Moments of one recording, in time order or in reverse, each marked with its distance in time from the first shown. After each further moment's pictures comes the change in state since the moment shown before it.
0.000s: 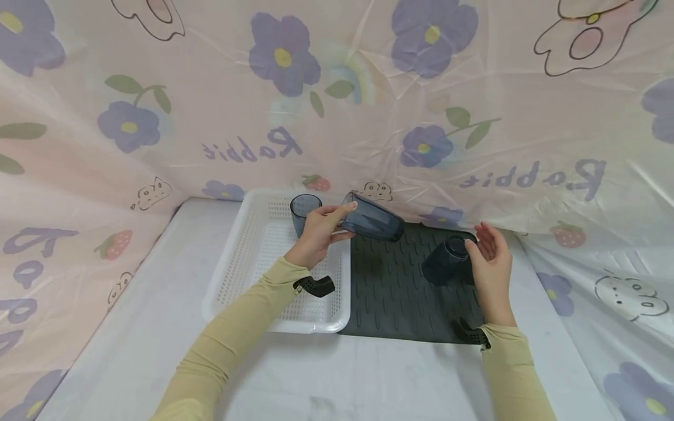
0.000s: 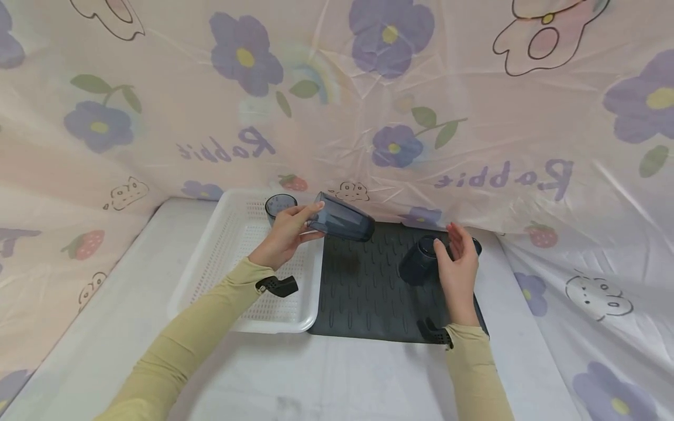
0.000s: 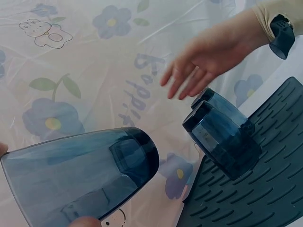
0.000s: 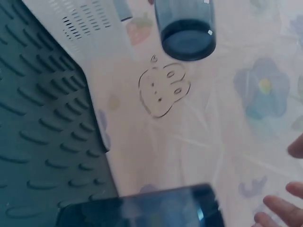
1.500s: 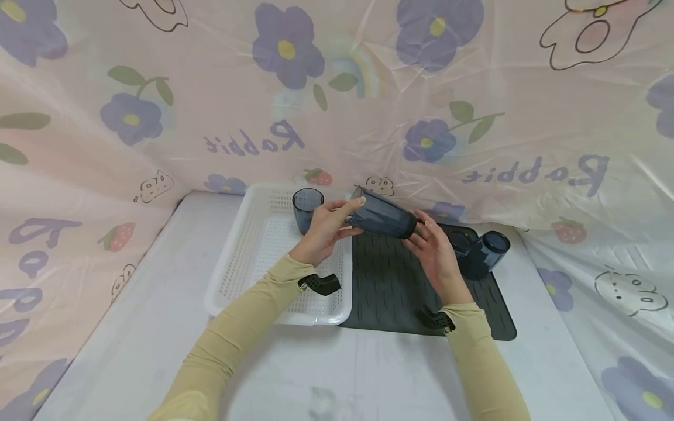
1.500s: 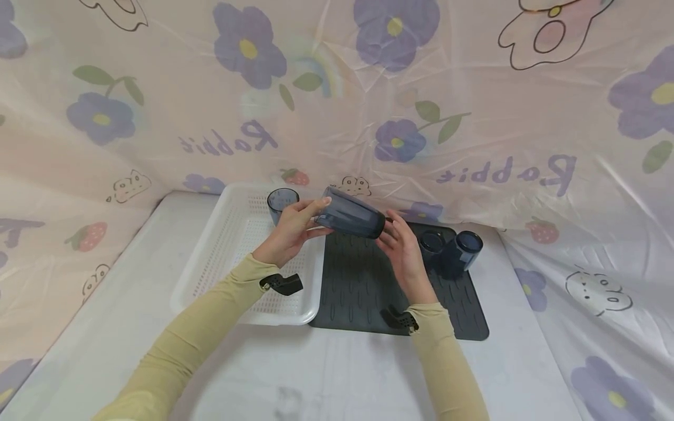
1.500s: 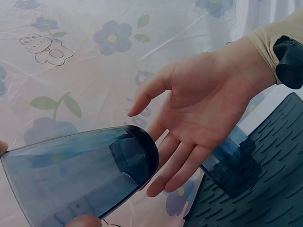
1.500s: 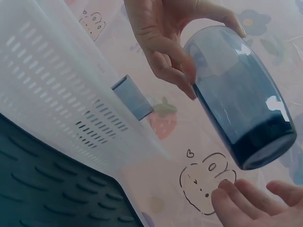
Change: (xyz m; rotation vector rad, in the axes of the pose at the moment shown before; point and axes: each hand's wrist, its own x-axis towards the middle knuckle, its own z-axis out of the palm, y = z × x) left_hand -0.007 0.001 0.010 -0.045 -0.035 0.014; right_hand -0.011 -0.019 0.071 0.588 -0.539 0.324
